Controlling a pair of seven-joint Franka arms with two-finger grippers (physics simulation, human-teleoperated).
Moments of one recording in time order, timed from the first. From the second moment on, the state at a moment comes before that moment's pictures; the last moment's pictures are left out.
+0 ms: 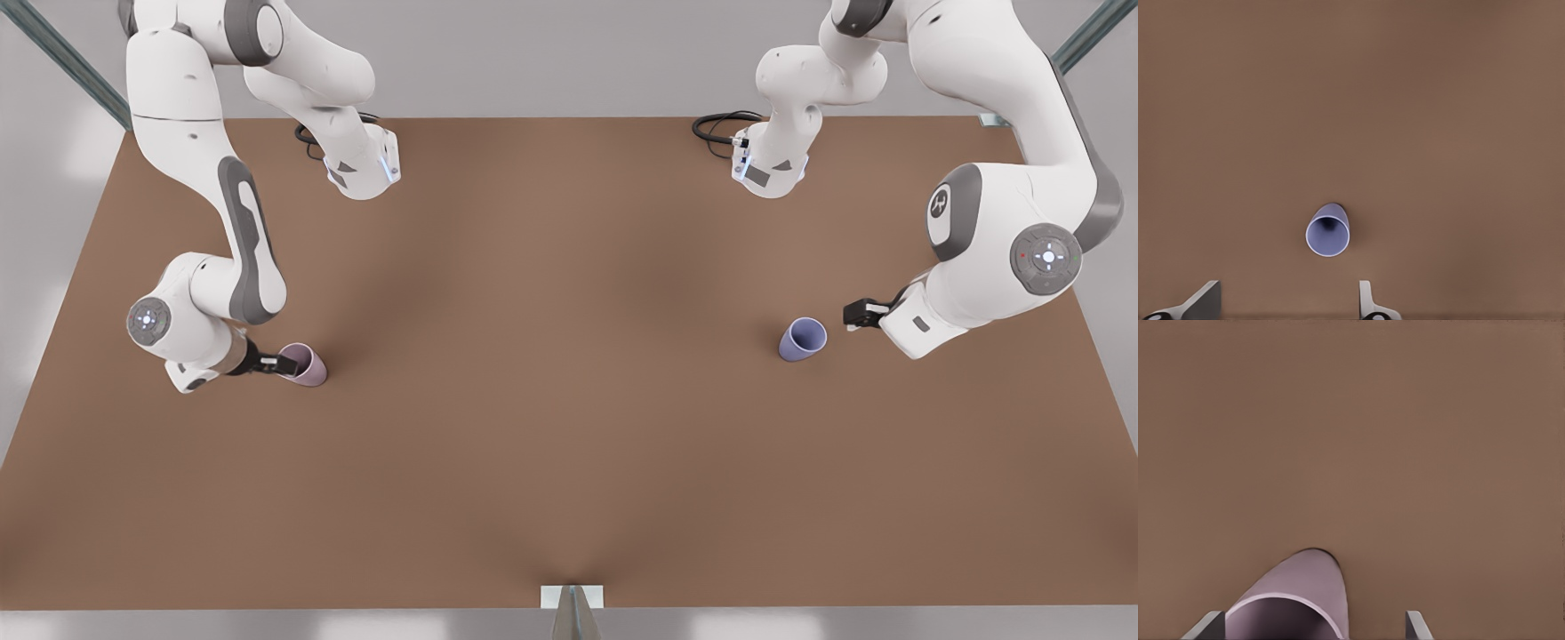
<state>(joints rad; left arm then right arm) -0.07 0.23 -0.01 -1.44 0.02 1.50 0.05 -0.03 0.31 -0.11 -2.06 0.10 2.30 -0.09</state>
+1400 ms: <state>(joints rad) -0.07 0.23 0.00 -1.46 0.02 1.52 0.06 0.06 0.24 0.36 -1.93 0.11 2.19 -0.03</state>
